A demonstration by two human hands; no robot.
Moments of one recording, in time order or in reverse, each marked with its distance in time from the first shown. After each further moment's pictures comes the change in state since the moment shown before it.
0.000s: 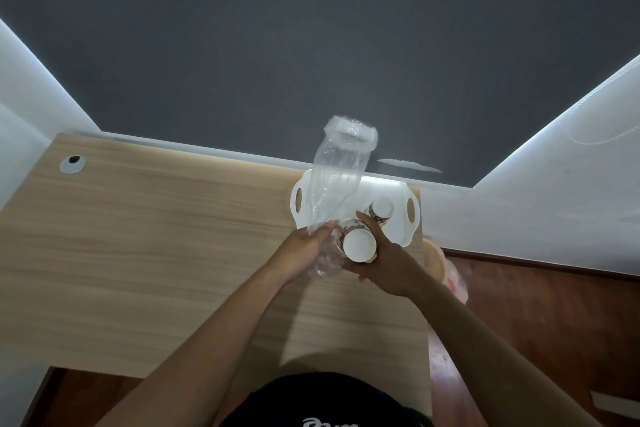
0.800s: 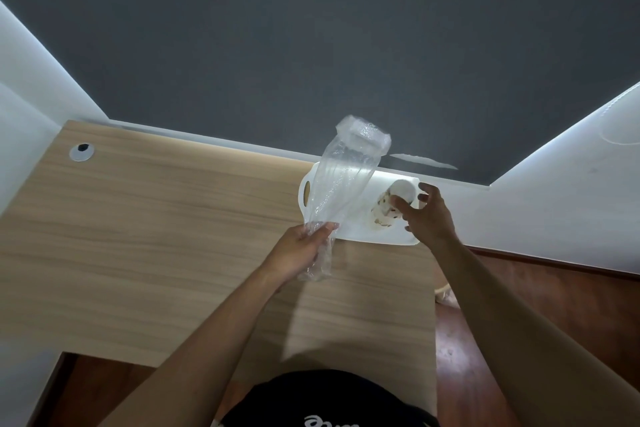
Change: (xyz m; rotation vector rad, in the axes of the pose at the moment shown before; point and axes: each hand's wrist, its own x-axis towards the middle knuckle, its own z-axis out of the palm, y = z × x) left_hand 0.004 -0.012 -0.014 -0.022 0.067 0.008; right_hand 0.076 0.035 -0.065 0.142 0.505 0.302
